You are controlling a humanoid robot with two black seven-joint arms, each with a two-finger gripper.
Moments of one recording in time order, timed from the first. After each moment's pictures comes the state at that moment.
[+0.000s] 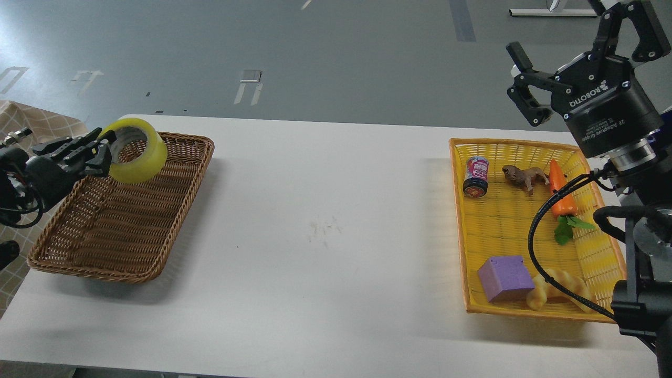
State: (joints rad) left arm -0.54 0.82 -0.50 -0.69 1.60 0.39 -0.49; right arm 0.33 -0.08 1.66 1.59 -0.65 0.49 -0.19
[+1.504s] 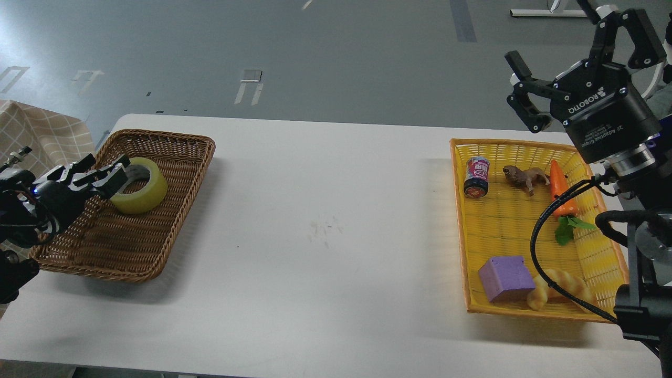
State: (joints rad) left arm -0.52 0.78 -0.50 -0.74 1.41 0.35 -0.49; right arm 0.31 -0.10 1.66 1.59 -0.65 0.49 -0.20
